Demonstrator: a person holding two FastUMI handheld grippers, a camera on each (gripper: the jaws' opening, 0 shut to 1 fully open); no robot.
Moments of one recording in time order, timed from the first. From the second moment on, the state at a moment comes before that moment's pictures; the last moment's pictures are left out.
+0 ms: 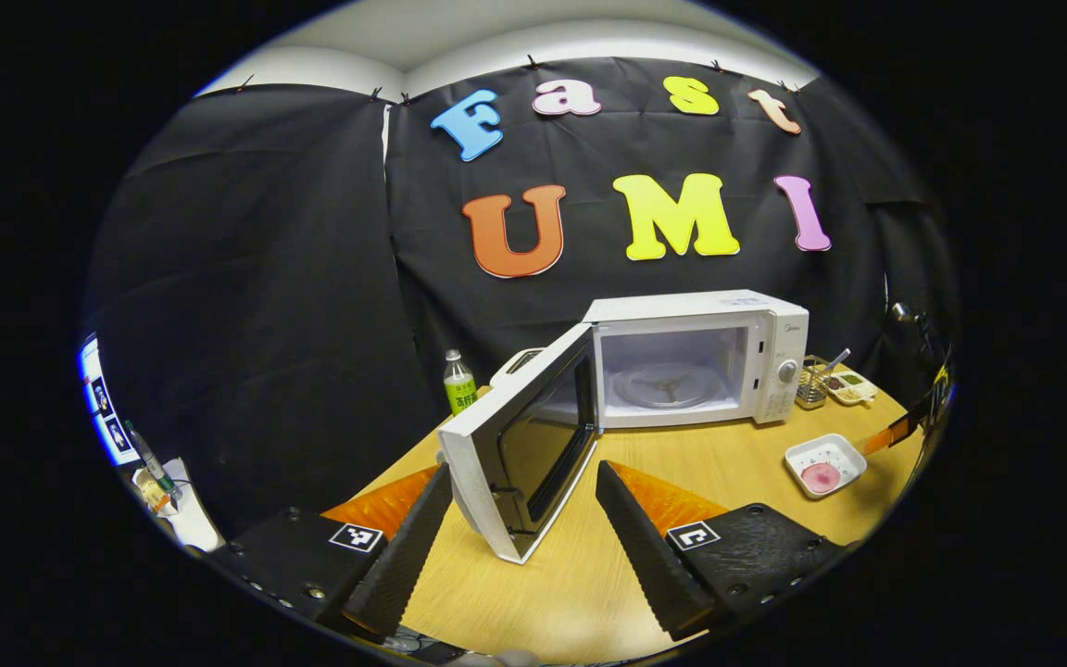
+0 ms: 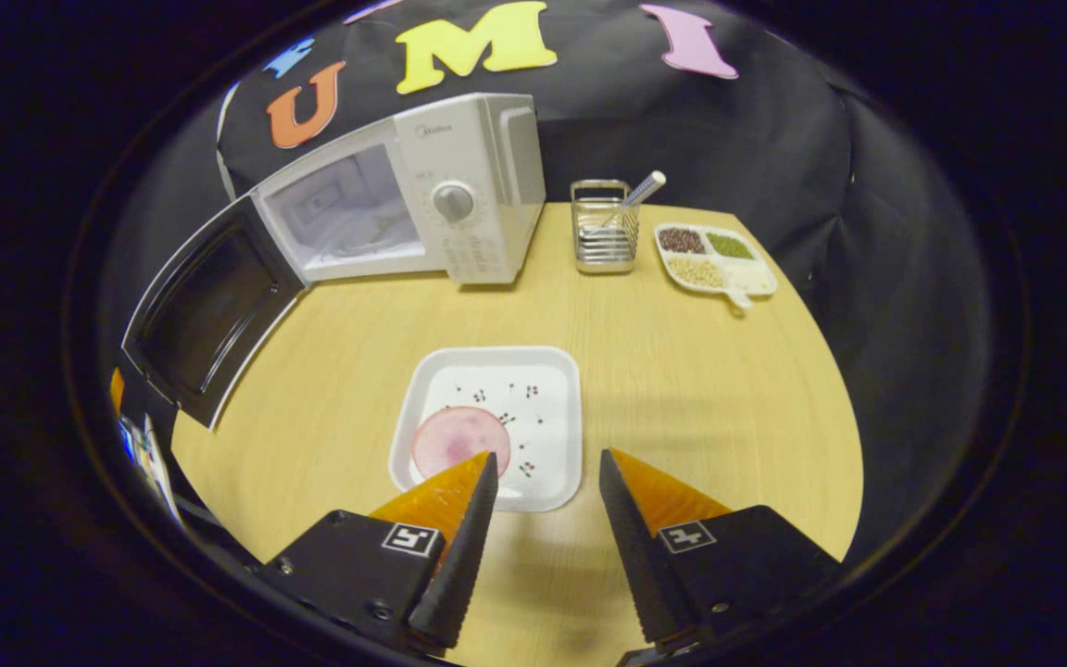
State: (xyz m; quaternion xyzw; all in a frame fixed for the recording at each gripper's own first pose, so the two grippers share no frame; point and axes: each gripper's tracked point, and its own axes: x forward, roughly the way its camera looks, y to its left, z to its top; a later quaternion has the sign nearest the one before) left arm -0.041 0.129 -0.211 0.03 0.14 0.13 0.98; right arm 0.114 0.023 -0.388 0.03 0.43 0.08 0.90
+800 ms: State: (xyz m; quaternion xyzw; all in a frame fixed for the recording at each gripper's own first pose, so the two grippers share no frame) left arm -0.033 0.055 -0.150 0.05 0.12 0.18 0.97; right arm 0.137 0.015 -0.430 0.02 0.54 0.11 0.83
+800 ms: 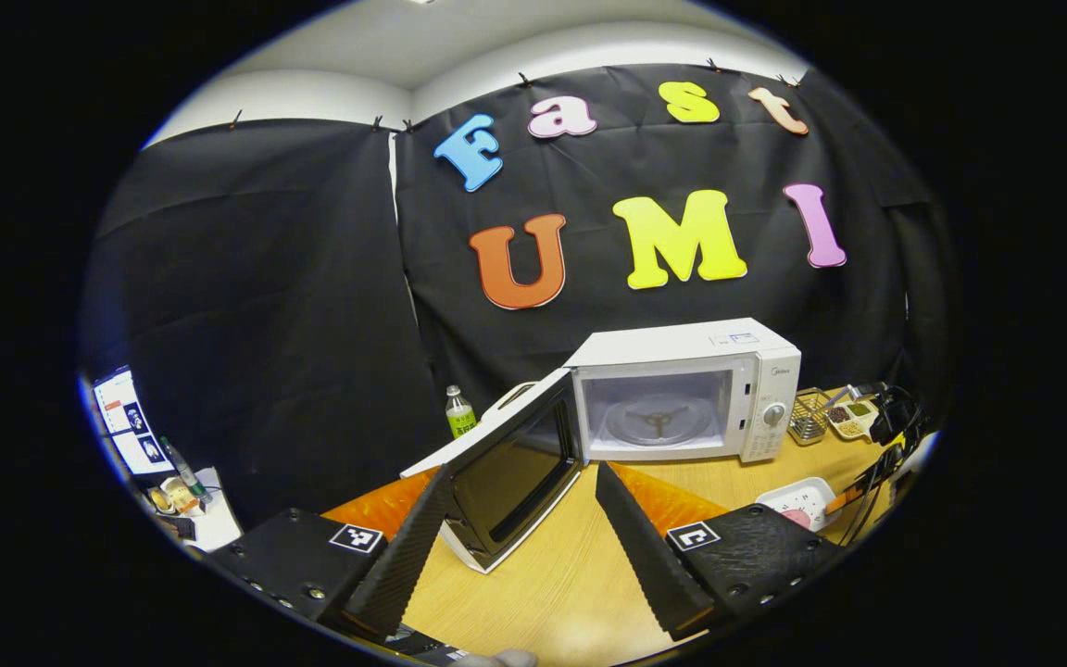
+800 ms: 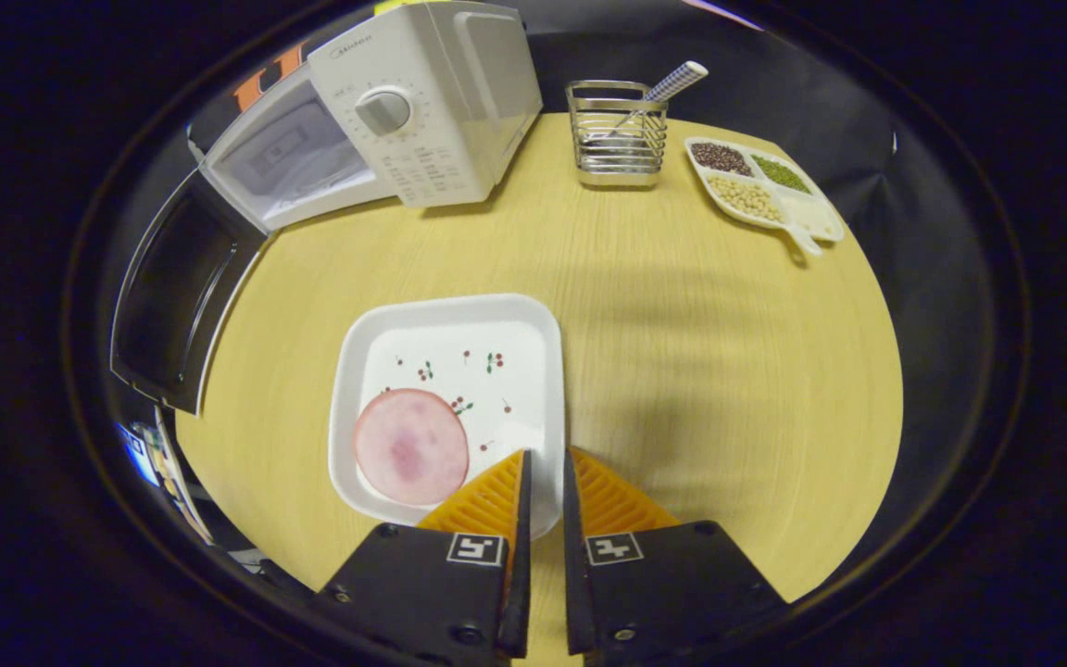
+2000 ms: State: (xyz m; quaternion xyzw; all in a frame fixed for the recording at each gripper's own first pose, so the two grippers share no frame) left arm -0.015 0.072 -0.124 0.05 0.11 0.10 0.99; right arm 0.147 0.132 -0.355 0.31 0.42 0.14 0.84
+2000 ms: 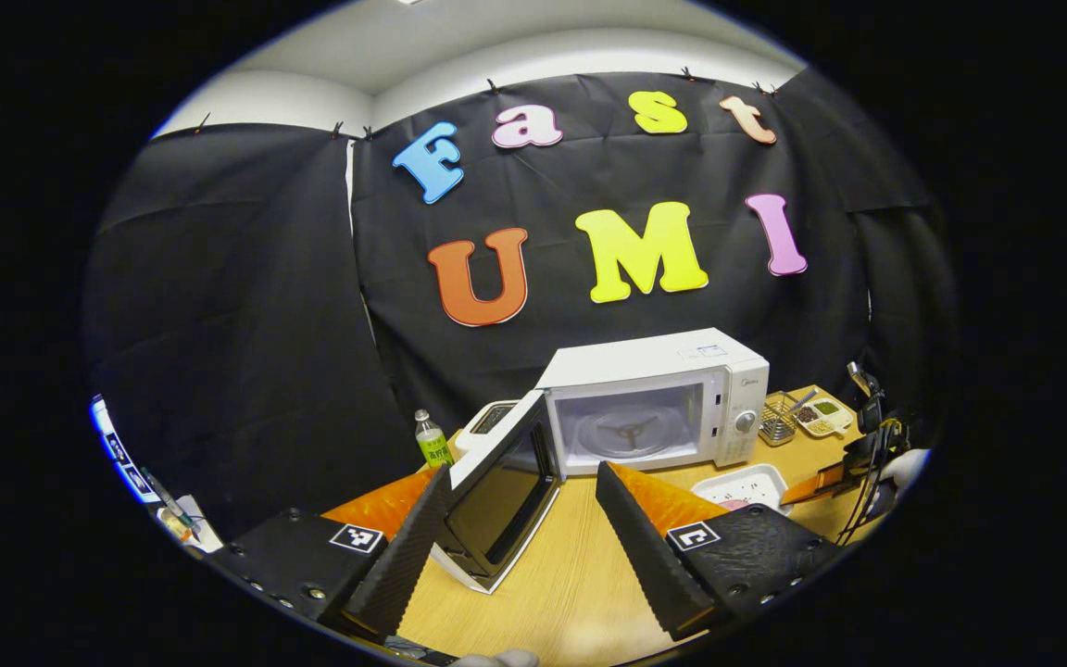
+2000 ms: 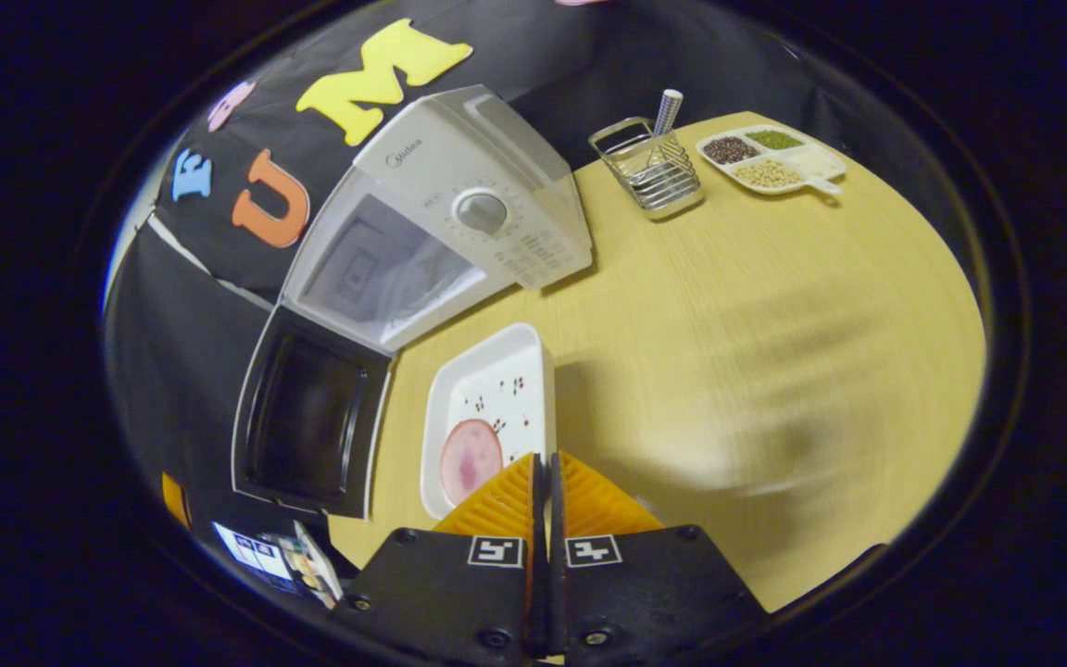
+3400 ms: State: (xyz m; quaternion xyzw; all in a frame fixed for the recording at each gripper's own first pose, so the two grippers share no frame) left arm 0.010 0.135 -0.217 0.02 0.12 0.07 0.99; right arm 0.343 0.334 -0.328 0.51 0.15 -0.07 0.84
